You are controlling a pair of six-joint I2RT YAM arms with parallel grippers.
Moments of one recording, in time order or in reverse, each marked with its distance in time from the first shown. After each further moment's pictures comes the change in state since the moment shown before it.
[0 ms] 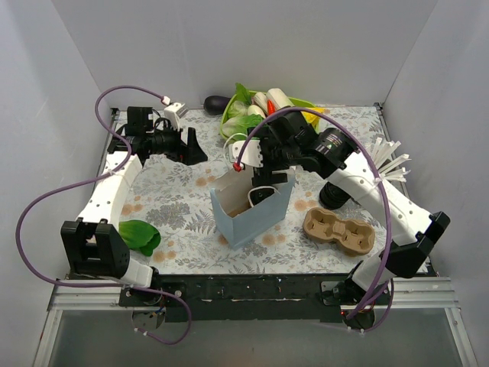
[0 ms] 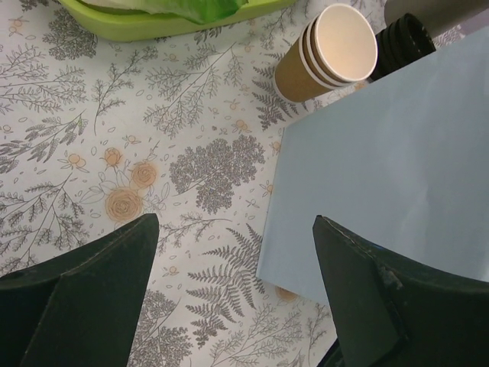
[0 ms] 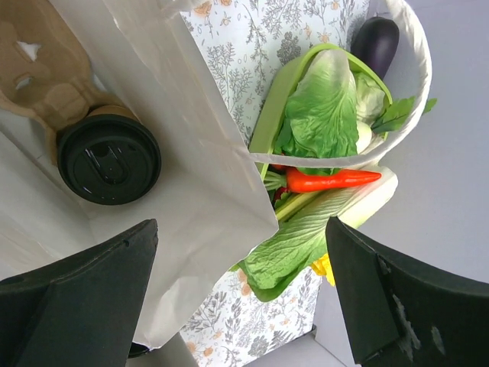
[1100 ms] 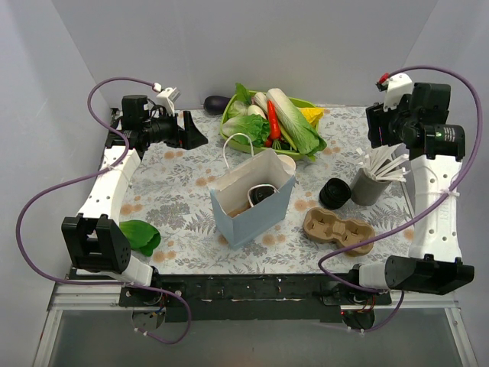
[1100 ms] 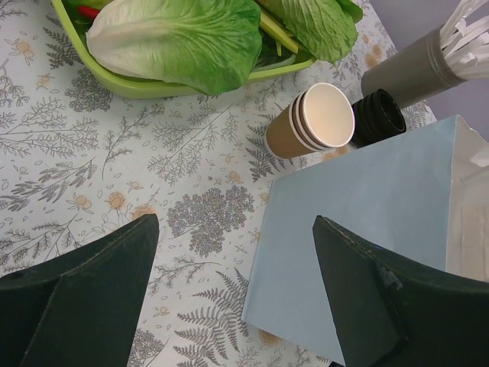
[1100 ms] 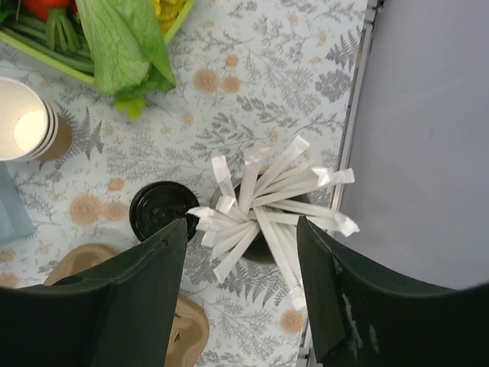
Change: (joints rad) left arm 0.031 0.048 0.083 0.126 0.024 -0.179; right arm -0.935 -0.183 -0.047 0.017 -0.086 0.623
